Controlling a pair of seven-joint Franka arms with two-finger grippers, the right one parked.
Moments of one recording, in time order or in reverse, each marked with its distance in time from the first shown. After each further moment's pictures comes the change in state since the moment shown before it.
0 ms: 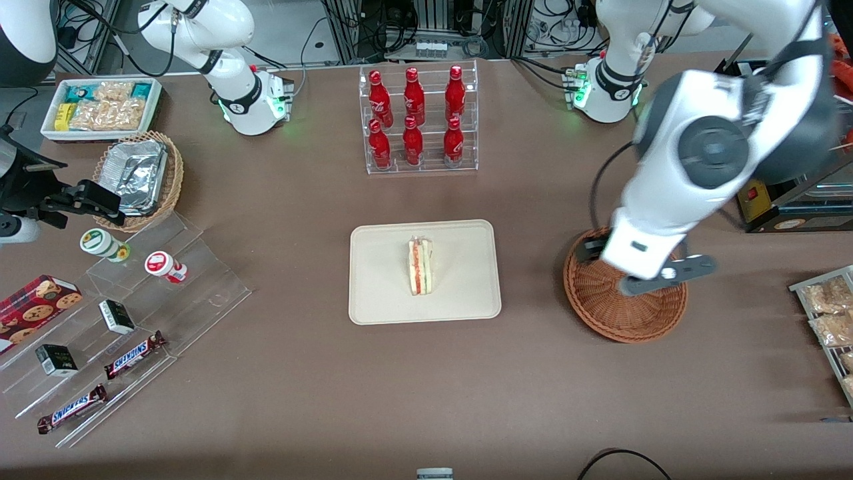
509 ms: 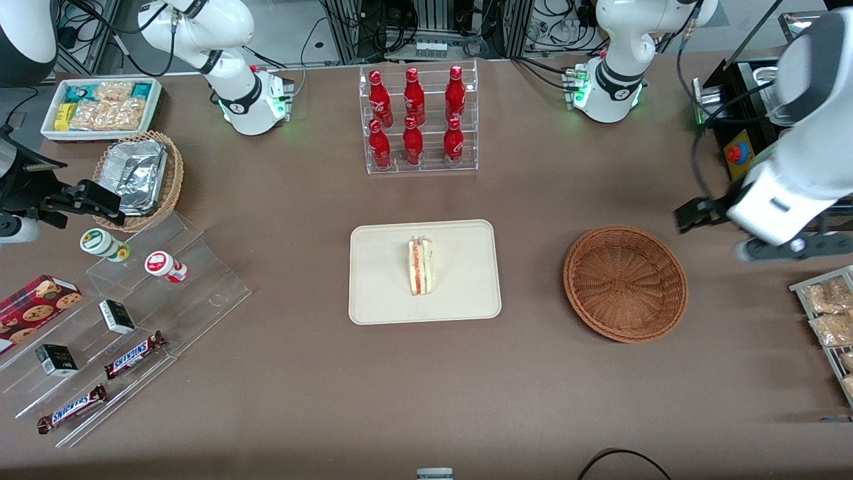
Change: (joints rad) arm 0.209 -0.169 0.017 -0.071 -0.038 -0.090 0.439
